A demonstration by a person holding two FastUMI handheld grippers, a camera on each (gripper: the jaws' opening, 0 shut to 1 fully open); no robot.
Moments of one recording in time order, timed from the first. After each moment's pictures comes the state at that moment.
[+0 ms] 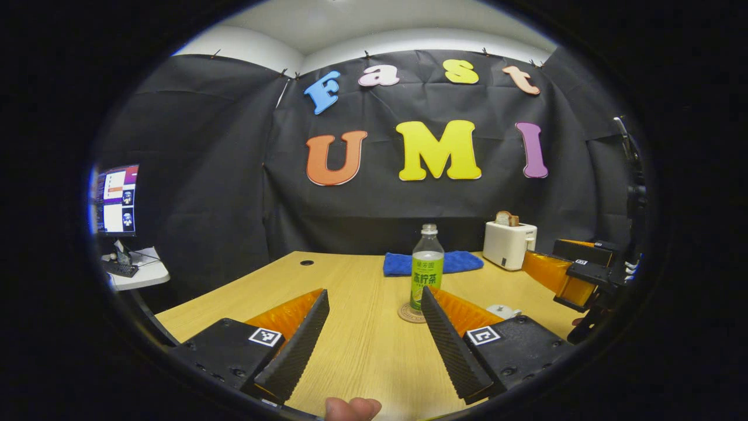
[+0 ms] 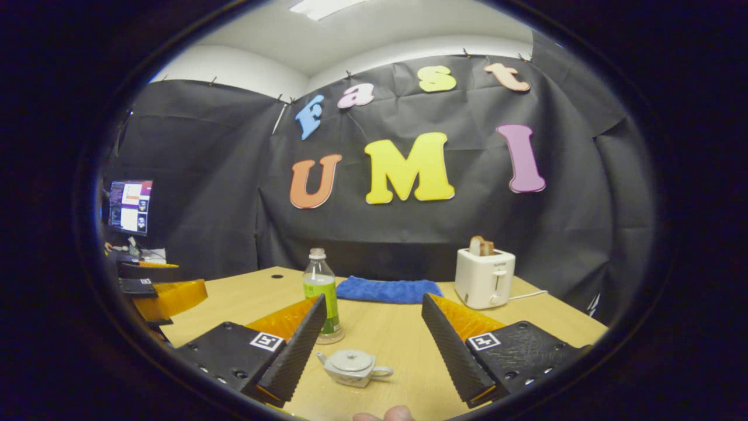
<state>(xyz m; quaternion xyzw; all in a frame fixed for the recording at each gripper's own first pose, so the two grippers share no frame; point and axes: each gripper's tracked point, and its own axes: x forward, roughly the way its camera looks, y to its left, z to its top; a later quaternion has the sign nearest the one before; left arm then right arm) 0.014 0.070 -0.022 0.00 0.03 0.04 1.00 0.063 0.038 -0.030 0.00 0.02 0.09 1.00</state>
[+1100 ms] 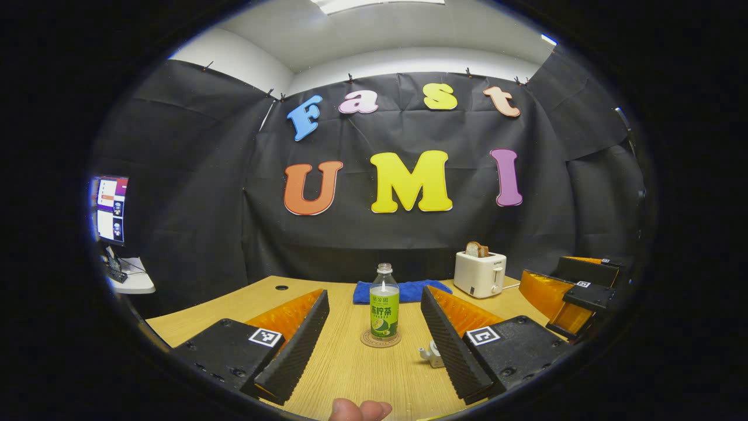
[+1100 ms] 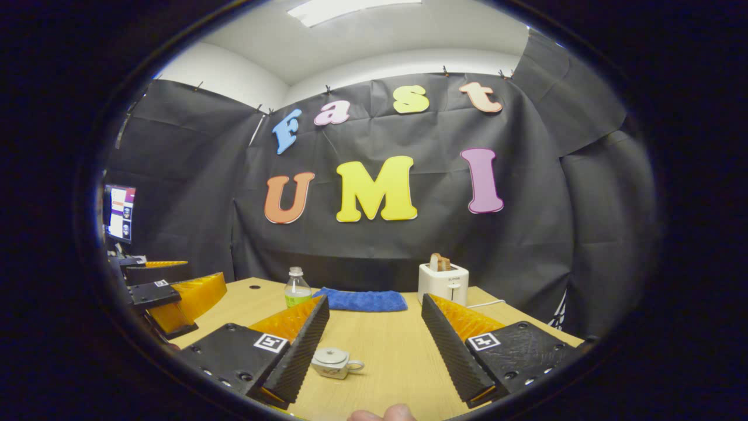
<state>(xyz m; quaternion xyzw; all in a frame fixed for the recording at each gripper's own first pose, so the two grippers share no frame) 0.009 0.023 0.026 -0.01 -0.03 0.00 1.00 0.012 0.009 0.007 0.00 0.00 0.04 1.00</state>
